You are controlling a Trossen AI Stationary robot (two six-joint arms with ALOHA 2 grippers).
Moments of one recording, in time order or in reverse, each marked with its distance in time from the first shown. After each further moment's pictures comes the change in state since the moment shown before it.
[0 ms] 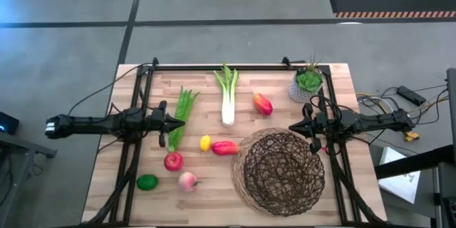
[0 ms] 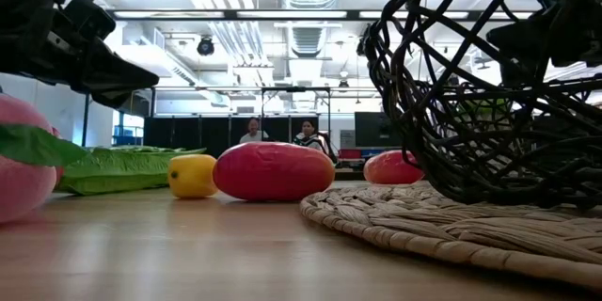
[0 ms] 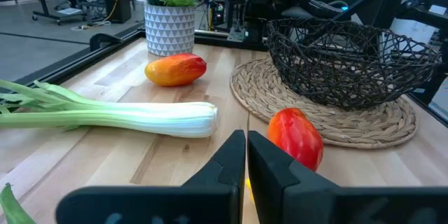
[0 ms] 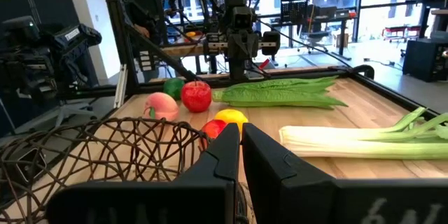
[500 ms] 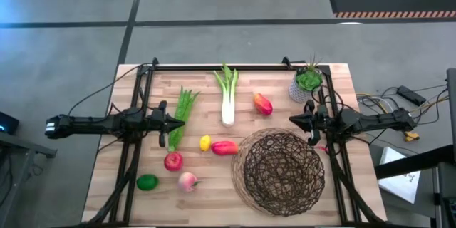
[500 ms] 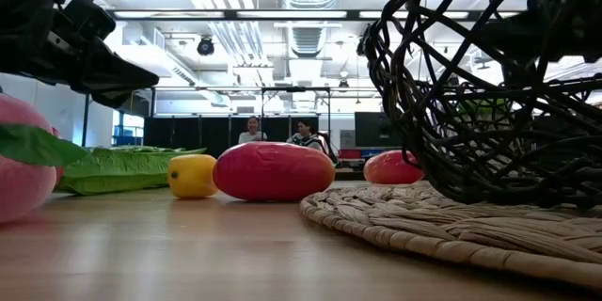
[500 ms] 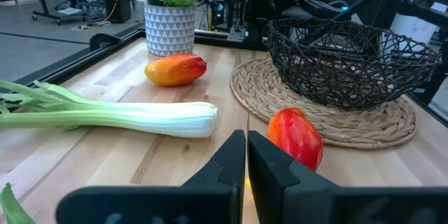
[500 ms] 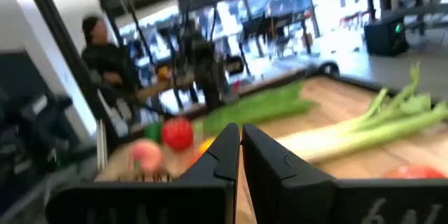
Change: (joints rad) left arm 0.000 0.000 0.000 0.000 0.000 0.000; right arm 0.000 0.051 0.000 0.138 0.177 0.212
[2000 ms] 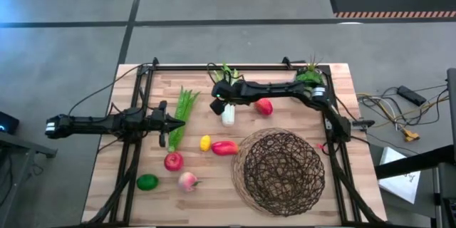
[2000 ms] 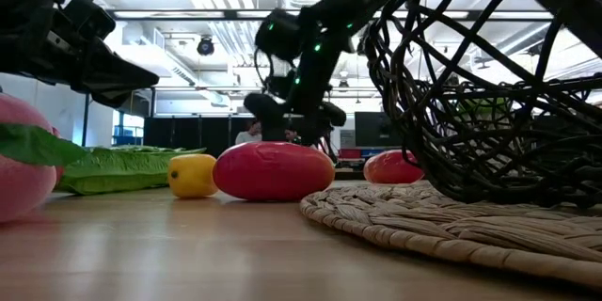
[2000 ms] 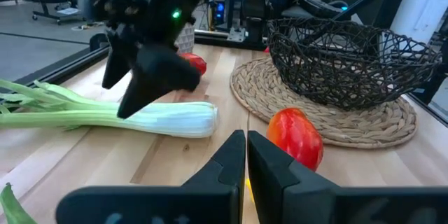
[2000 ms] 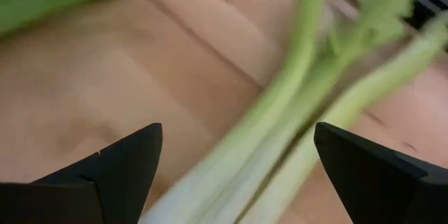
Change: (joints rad) left arm 0.000 0.001 0.000 0.001 0.000 0.000; right arm -0.353 2.117 1.730 -0.750 0.101 0.206
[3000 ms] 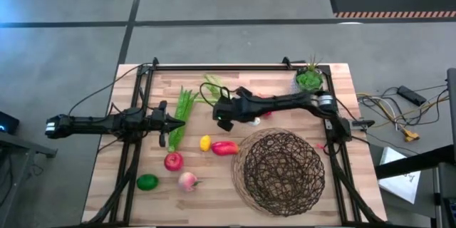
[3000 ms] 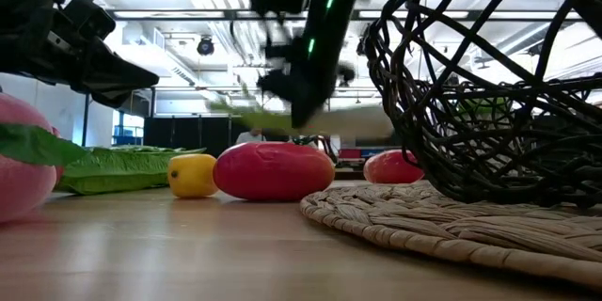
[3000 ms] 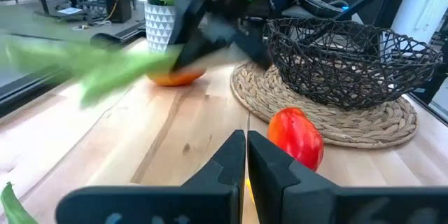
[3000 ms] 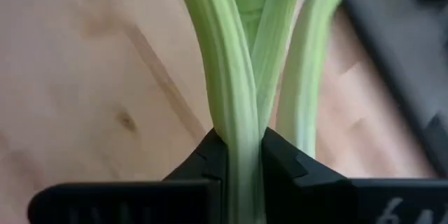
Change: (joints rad) left arm 0.000 -0.001 0.000 -0.001 -0.001 0.000; right arm 0.200 -0.112 0.005 -0.250 0.233 -0.163
